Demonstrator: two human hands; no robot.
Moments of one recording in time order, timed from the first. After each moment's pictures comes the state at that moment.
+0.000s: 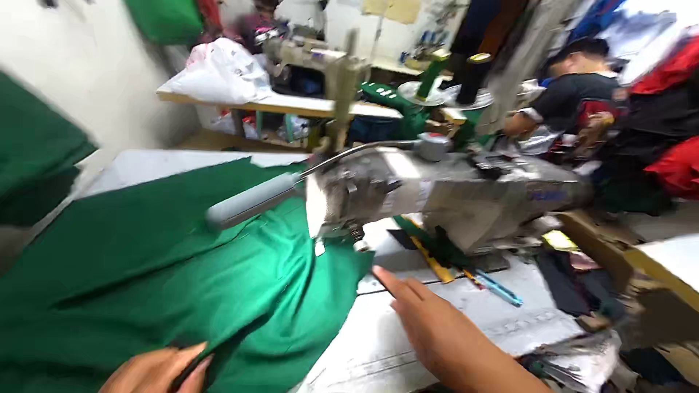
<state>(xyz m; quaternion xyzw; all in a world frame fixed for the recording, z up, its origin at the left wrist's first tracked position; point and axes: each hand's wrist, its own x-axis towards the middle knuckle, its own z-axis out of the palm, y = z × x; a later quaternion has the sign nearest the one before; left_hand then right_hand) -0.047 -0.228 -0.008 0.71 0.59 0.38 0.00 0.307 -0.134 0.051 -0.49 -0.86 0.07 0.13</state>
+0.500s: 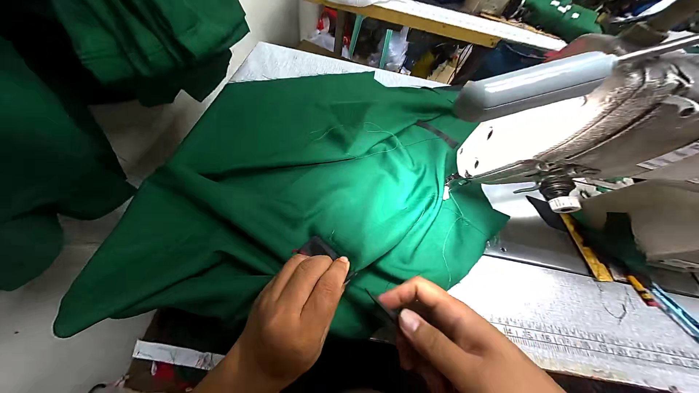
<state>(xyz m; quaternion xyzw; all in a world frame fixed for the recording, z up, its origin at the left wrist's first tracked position) -0.037 -0.240 -0.027 0.69 0.57 0.44 -0.13 0.178 -0.179 0.062 -0.36 -0.62 0.69 0.08</state>
